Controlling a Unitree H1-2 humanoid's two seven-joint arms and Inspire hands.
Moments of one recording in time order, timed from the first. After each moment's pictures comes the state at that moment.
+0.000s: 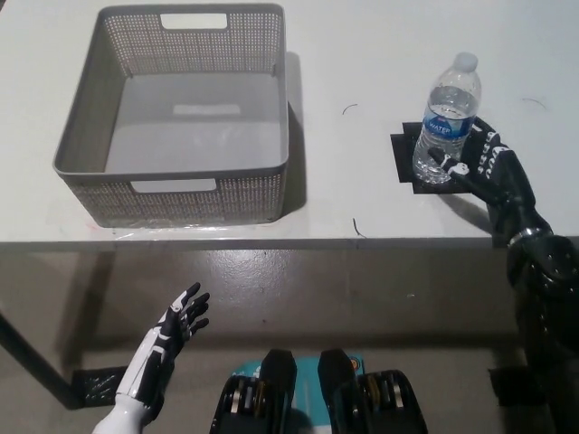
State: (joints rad) left_arm -0.03 0.14 -0.02 0.19 -0.09 -0.25 -0.19; right_arm -0.70 -0.16 -0.14 0.77 0.07 -0.07 0.07
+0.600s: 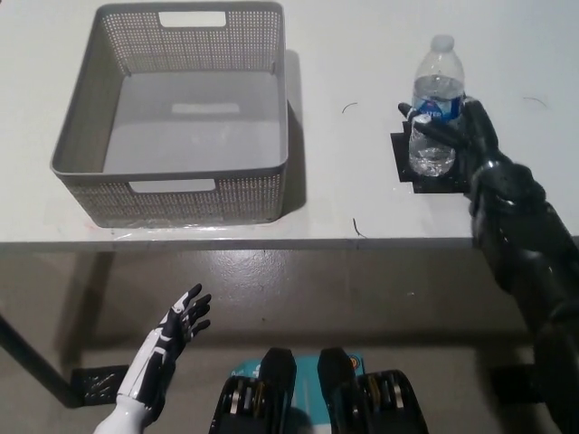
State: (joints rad) left_arm -0.03 0.14 -0.02 0.20 -0.09 -0.25 -0.20; right_arm -1.06 -0.14 -0.09 1.26 0.03 -0.14 -0.10
